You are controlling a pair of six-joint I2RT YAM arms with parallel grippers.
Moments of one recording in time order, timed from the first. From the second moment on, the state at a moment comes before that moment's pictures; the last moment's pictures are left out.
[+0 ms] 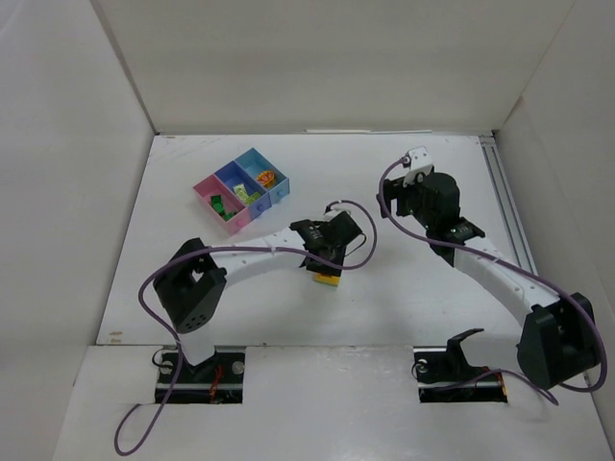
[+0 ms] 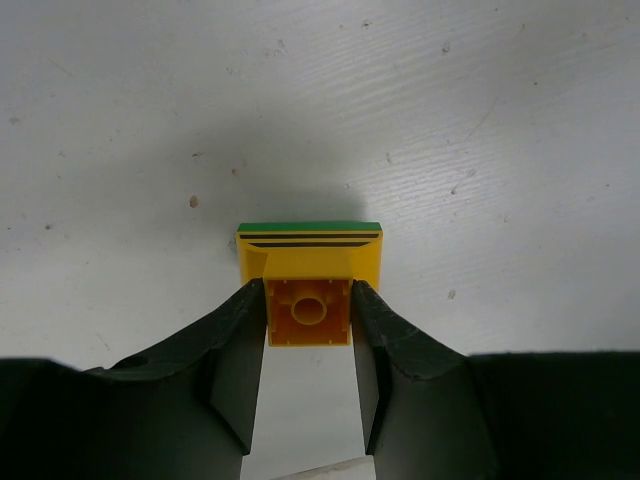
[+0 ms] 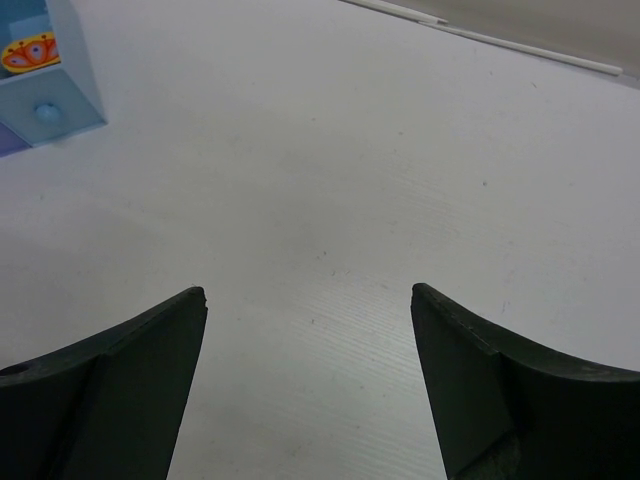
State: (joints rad) left arm -0.99 1.74 1.25 -0.67 -0.23 -0.67; right arm 0.37 1.25 0.83 0.11 0.03 -0.02
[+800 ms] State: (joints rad) left arm -0.74 1.41 1.33 -0.42 0.27 -0.48; right arm 0.62 0.84 0.64 0.04 -0.51 -0.41
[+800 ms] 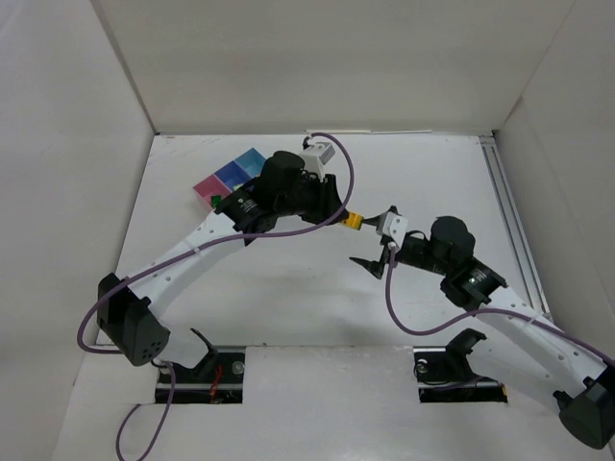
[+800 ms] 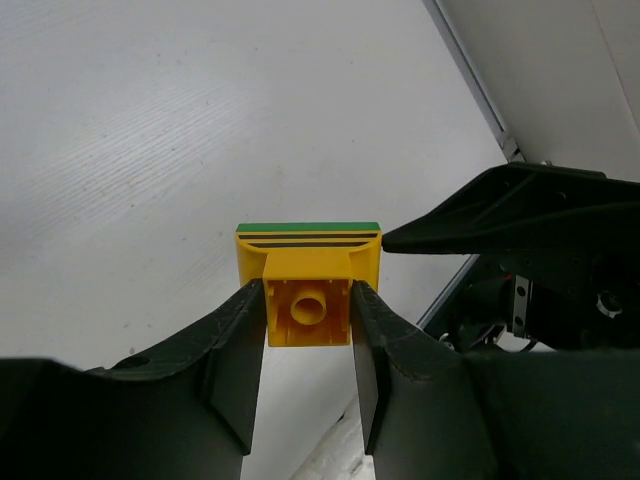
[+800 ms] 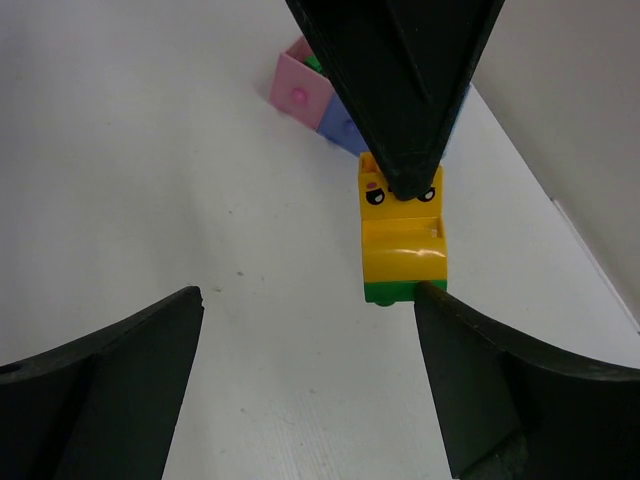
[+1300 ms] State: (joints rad) left arm -0.74 1.37 1.30 -0.40 0.39 -0.45; right arm 0.65 0.85 0.65 0.07 -0.37 -0.45
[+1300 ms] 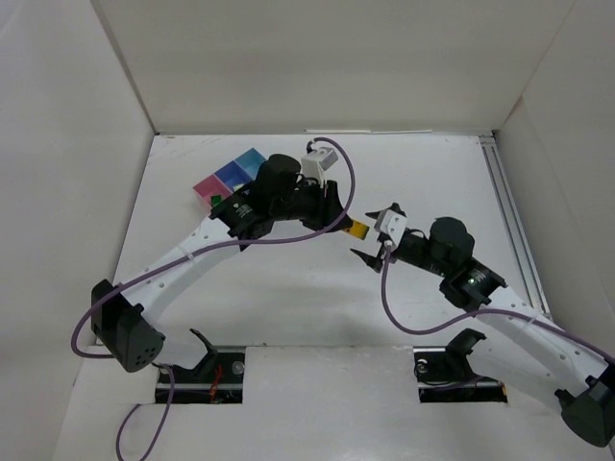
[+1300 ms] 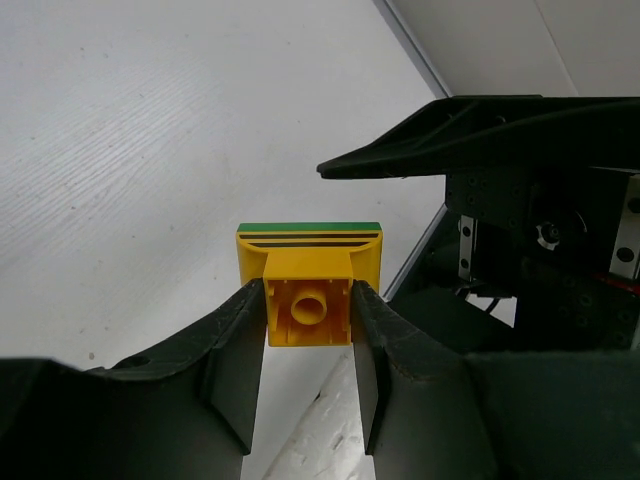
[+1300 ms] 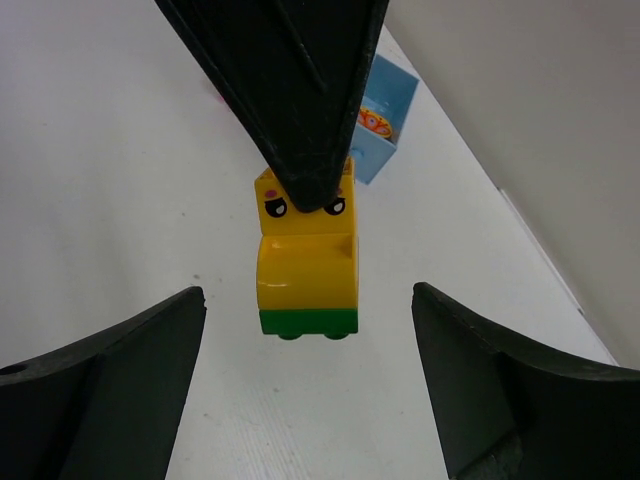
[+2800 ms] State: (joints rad) left arm -0.74 1.34 1.30 -0.38 0.43 -0.48; right arm 0.66 0.95 0.72 0.11 -0.41 -0.53
